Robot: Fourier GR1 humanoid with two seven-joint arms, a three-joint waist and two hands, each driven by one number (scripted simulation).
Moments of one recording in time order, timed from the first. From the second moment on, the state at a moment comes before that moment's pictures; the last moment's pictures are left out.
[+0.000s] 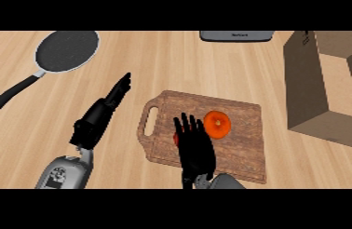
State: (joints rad) left arm -0.19 0.15 -0.18 -1.55 -0.07 -0.08 0.10; right arm -0.31 0.00 0.76 -1.40 0.95 0.14 0.80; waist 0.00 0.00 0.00
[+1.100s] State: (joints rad) left arm -0.20 0.12 -0.13 -1.52 -0.10 -0.13 0.08; right arm -0.37 -0.25 0.82 -1.43 0.94 0.14 0.32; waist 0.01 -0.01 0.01
